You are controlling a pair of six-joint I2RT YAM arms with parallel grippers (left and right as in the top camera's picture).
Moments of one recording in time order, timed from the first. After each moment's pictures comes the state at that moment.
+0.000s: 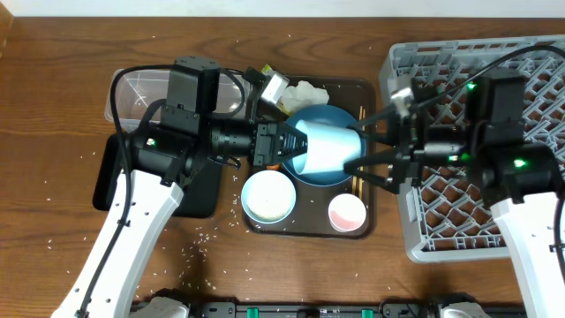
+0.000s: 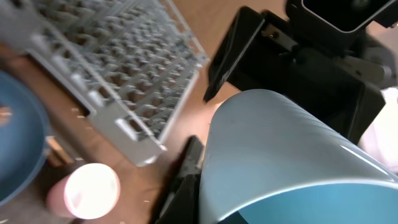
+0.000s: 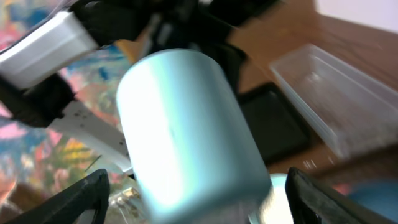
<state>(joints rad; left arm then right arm) -0.31 1.34 1.31 -0.70 1.18 -0.31 0.17 1.25 1.28 -0.75 -1.32 -0.20</state>
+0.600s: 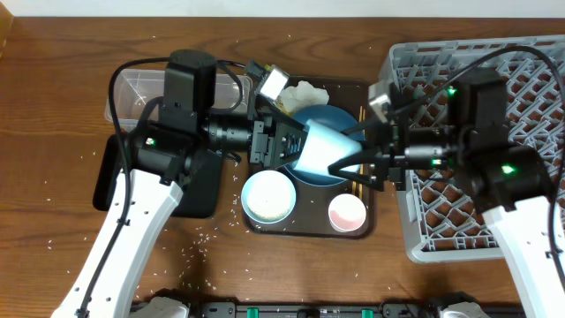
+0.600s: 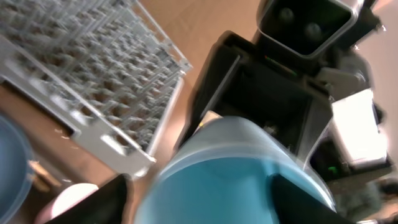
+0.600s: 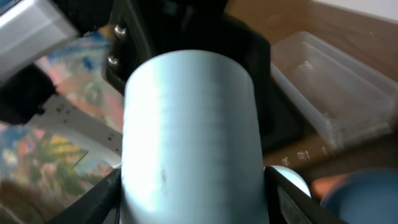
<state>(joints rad) -0.29 1.34 1.31 -0.60 1.24 -0.32 0.21 1.22 1.28 -0.78 -1.16 -0.13</state>
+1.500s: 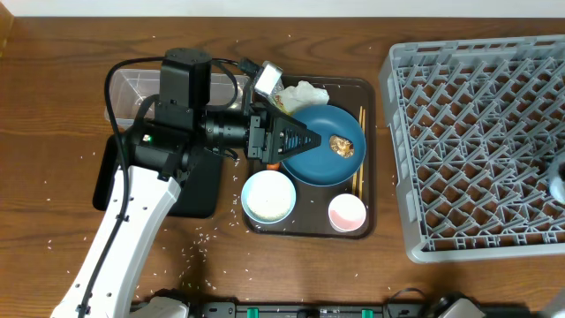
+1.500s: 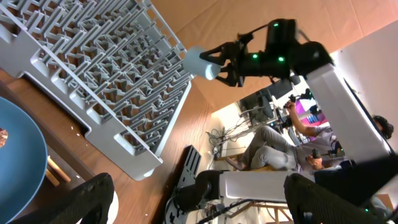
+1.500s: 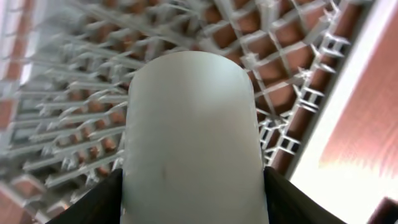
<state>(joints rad) -0.27 1.35 1.31 -0.61 1.23 -0.33 -0.83 1.33 1.28 -1.06 -0.16 0.46</state>
